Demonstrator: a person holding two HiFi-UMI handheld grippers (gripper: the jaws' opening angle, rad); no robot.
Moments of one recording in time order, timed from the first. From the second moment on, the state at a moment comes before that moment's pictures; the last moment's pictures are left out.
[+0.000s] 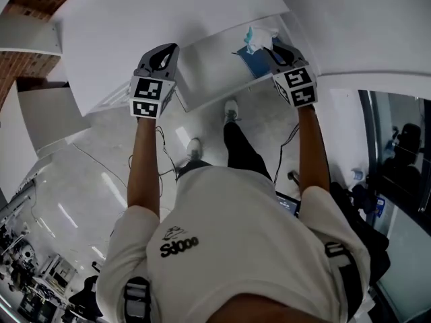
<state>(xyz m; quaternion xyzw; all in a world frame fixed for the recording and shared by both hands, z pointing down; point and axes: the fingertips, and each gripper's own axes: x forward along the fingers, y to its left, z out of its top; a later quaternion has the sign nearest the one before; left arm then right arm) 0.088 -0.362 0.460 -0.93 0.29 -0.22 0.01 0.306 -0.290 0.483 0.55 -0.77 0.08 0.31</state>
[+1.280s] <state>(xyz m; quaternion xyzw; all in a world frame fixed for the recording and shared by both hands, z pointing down) 0.060 -0.438 0.600 -0.82 0.46 -0.31 -0.14 0.316 -0.453 0.787 0.35 -0.80 0.21 0.45</state>
